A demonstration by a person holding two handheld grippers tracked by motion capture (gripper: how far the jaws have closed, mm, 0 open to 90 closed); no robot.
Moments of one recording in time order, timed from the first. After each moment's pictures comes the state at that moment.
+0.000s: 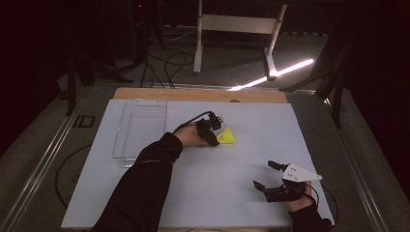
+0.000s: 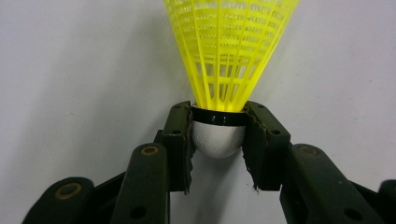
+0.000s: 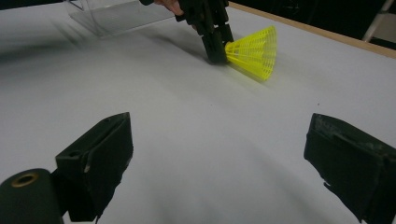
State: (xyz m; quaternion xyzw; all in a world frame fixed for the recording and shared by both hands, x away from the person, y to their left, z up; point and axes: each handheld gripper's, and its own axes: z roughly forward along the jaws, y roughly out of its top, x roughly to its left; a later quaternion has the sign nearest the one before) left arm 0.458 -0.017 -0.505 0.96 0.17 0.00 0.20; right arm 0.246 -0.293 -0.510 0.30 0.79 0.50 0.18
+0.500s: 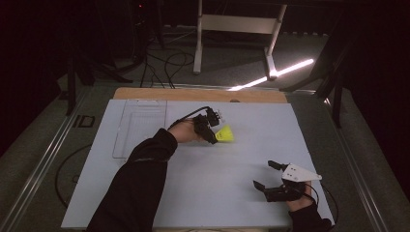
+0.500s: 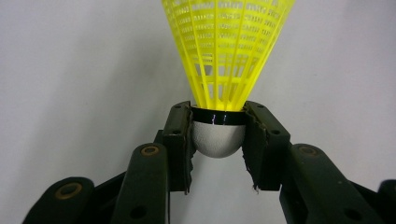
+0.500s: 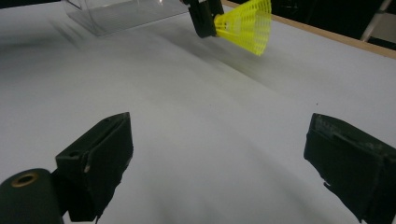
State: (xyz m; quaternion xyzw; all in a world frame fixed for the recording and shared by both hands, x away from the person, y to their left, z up) left arm 0.449 -0.006 -0.469 0.96 0.16 -0.01 0.21; right arm 0.246 -0.293 -0.509 0.30 0.79 0.50 0.19
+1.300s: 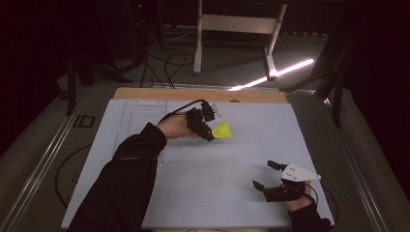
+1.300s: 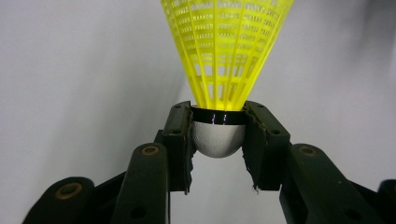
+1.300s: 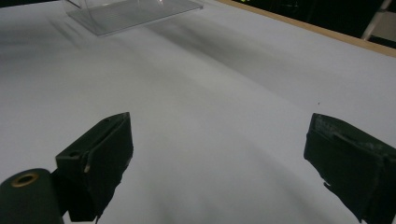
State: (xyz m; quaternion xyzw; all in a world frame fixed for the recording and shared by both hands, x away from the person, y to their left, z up) left arm 0.428 0.015 -0.414 0.97 0.14 -0.01 0.22; right arm 0.247 -0.291 -0.510 0.30 0.79 0.50 0.19
